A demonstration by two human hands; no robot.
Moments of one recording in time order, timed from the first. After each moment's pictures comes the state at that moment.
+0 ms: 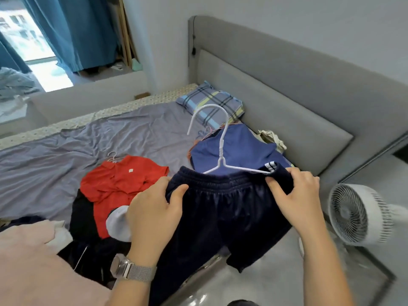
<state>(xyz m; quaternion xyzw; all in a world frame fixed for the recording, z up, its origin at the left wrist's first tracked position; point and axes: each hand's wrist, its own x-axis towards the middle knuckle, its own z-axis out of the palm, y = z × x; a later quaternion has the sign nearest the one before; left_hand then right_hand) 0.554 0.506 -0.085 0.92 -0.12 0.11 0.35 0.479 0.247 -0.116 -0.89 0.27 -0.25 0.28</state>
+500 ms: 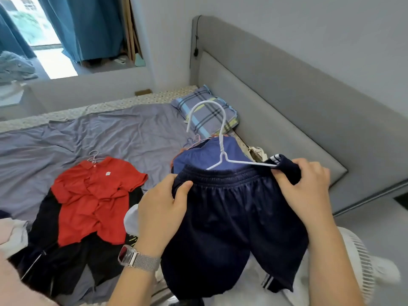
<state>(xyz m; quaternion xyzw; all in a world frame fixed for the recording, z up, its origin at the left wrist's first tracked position) 0.601 0.319 -0.089 0.90 -0.08 0.09 0.41 0.553 0.055 -0.082 -0.91 0.24 -0.25 0.23</state>
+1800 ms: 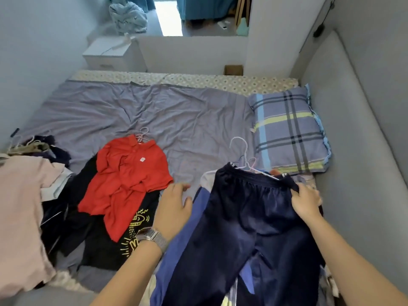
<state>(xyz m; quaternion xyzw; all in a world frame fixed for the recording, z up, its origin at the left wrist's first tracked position) 0.905 0.198 -0.223 0.93 0.16 0.01 0.32 1.043 -0.118 -0.302 -0.96 0.11 0.11 0.24</state>
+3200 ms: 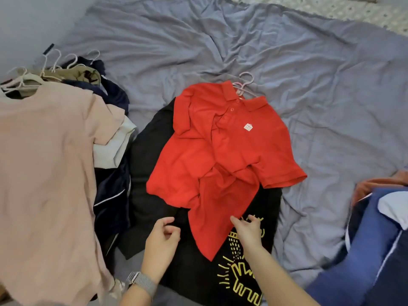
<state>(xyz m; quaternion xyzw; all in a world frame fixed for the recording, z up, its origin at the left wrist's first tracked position) 0.770 0.640 -0.539 0.71 0.49 -0.05 0.50 0.895 0.479 -0.594 -0.72 0.30 0.38 0.50</state>
